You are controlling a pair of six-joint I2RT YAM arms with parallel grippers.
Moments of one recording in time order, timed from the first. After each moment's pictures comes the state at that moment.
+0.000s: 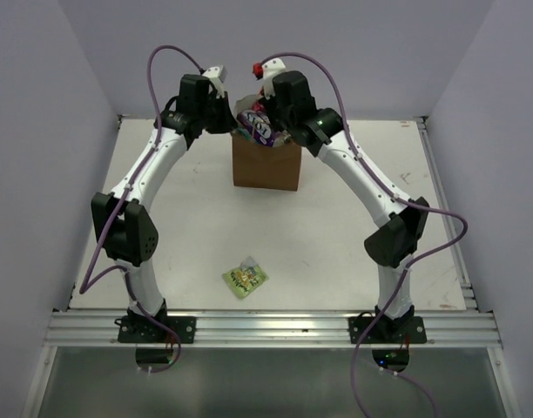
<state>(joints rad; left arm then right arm) -0.30 1.88 1.86 -0.52 0.19 -0.31 0.65 1.97 2.19 -0.62 0.33 -0.11</state>
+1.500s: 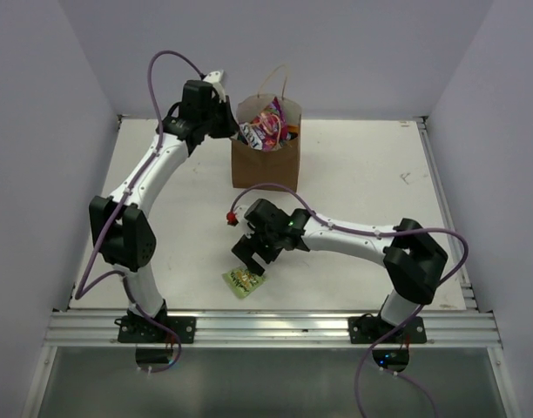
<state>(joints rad) -0.32 1.85 1.78 -0.47 0.16 -0.36 1.00 1.70 1.17 -0.53 -0.08 0.07</state>
